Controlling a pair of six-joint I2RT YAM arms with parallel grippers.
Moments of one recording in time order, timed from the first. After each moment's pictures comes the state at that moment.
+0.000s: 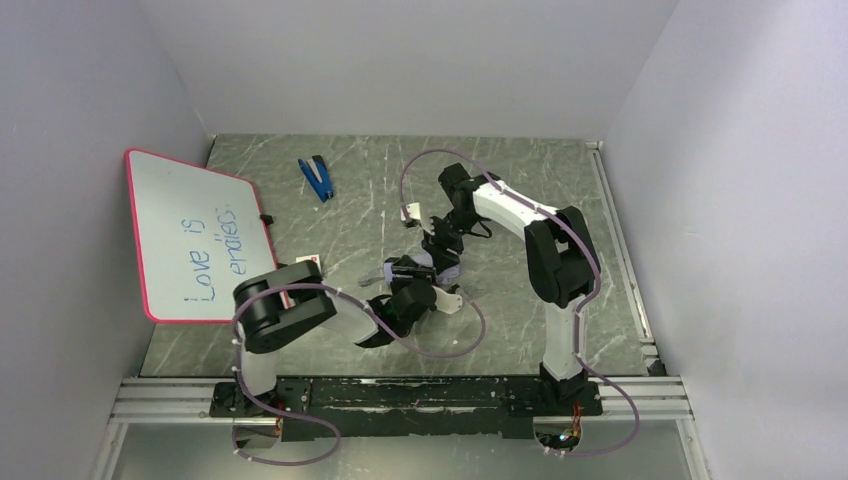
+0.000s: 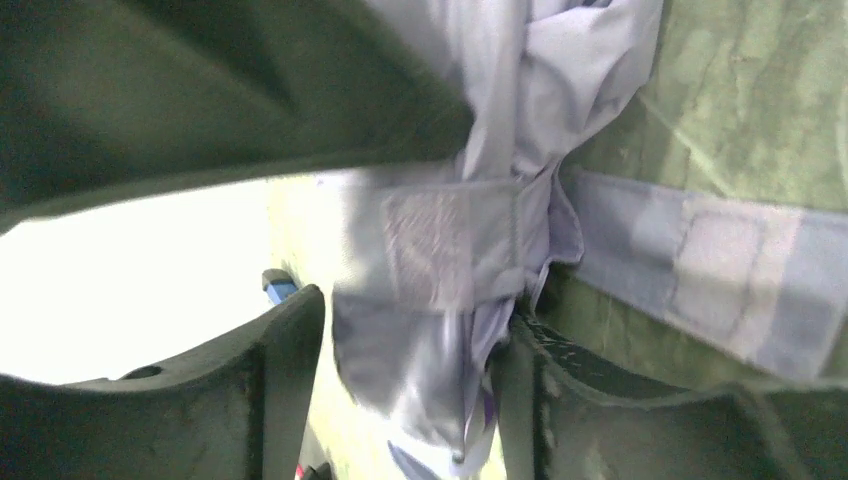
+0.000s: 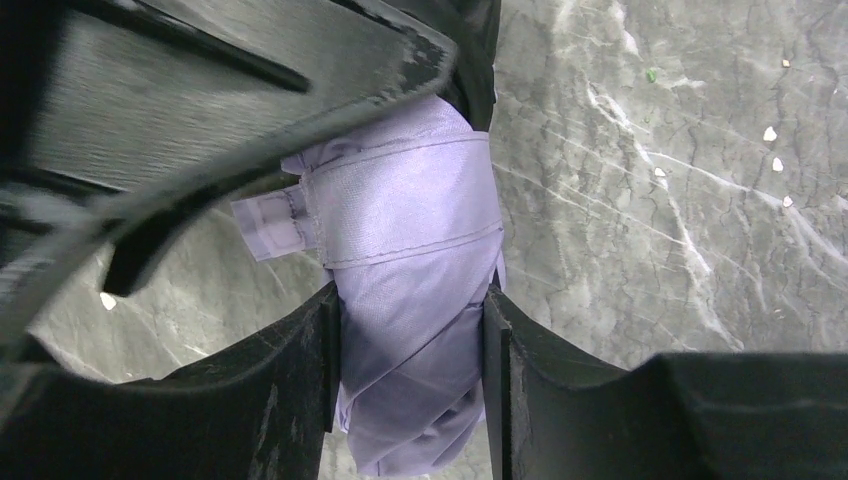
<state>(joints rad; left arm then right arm) -1.14 1.94 0.73 0.70 -0.73 0.90 0.48 2.03 1.51 -0.93 -0.65 -1.06</state>
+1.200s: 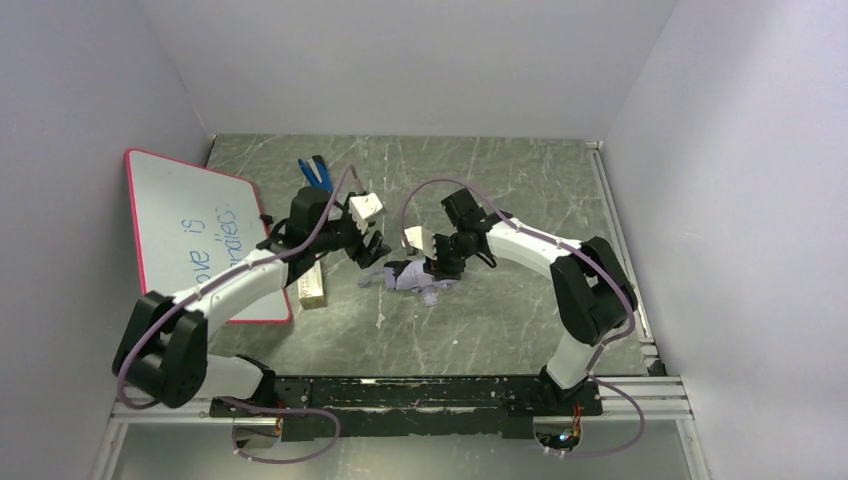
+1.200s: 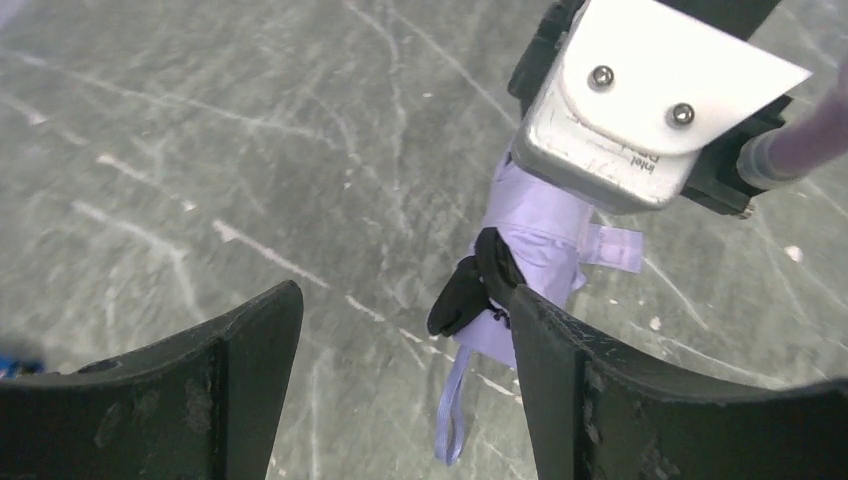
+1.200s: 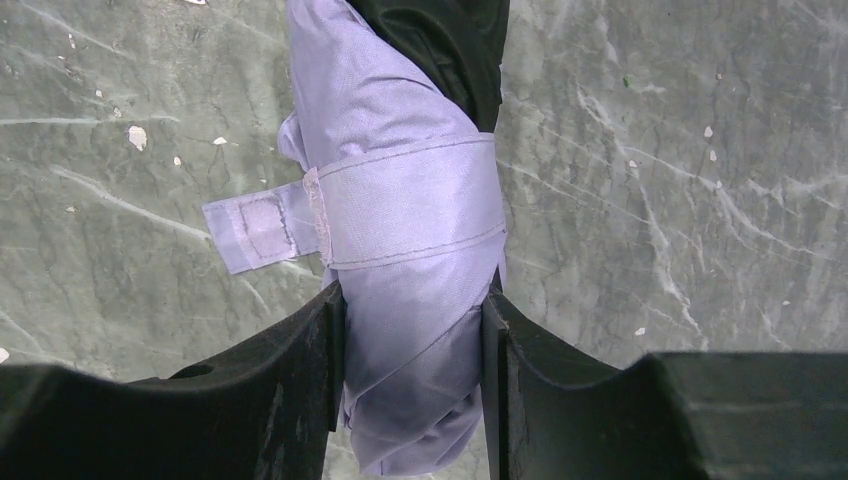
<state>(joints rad) -0.49 1.31 0.75 0.12 0.46 0.29 0.56 1.73 1.09 -0.49 -0.48 -1.01</state>
